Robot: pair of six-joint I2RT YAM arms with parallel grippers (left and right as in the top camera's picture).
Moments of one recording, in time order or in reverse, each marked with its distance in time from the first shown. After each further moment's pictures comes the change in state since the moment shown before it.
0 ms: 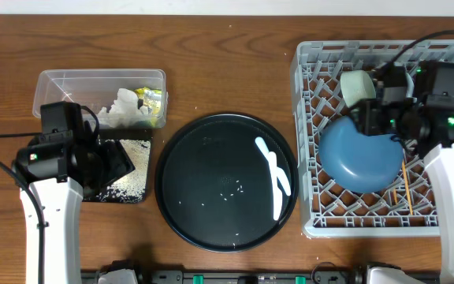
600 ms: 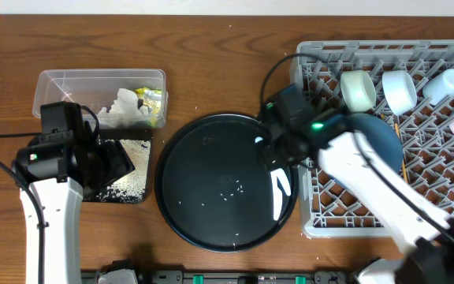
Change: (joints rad) left arm 0.000 0.000 0.000 0.000 0.000 0.000; right arm 0.656 0.232 0.000 -0.082 0.242 0.306
